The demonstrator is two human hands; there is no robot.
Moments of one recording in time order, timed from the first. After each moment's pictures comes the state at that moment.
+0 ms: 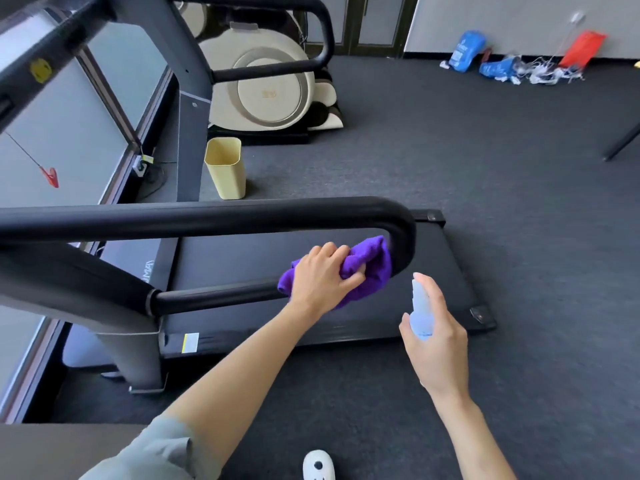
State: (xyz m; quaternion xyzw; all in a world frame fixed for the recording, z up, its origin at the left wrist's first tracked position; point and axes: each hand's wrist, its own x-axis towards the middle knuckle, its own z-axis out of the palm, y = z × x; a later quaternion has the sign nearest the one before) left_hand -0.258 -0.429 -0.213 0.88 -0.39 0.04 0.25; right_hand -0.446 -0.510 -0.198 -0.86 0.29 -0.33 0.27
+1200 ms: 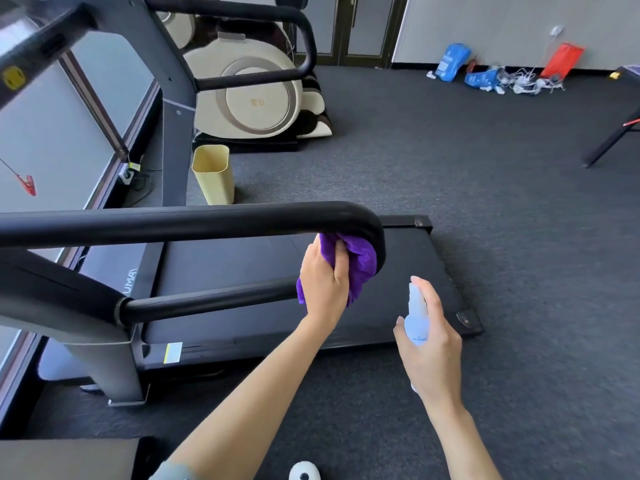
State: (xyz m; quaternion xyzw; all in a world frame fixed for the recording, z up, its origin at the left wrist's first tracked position) left_hand -0.306 -0.479 -0.188 0.77 -0.20 0.03 0.61; right_hand -0.466 -0.535 -0.196 -0.84 0.28 -0.35 0.30
